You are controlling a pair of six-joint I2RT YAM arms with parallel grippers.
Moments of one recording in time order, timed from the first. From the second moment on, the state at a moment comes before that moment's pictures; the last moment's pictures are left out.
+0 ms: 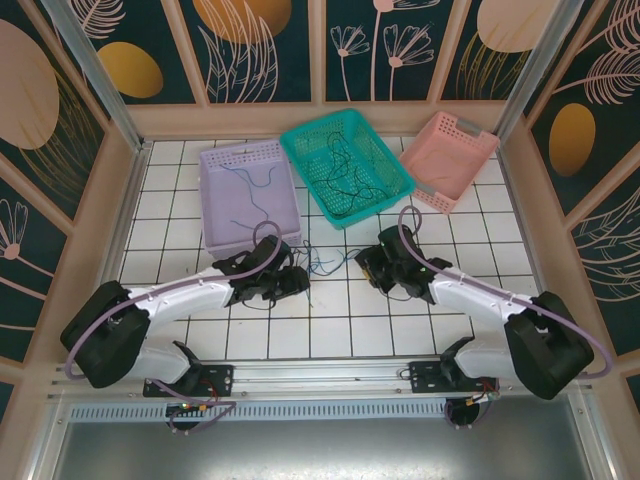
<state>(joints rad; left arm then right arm) -0.78 1.40 0.68 -0.25 0.15 -1.02 0.62 1.27 0.57 -0.11 -0.14 1.47</state>
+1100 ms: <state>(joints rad) -0.78 1.47 0.68 -0.22 0.02 -1.02 0.56 1.37 0.70 -0.11 -0.11 1.50</state>
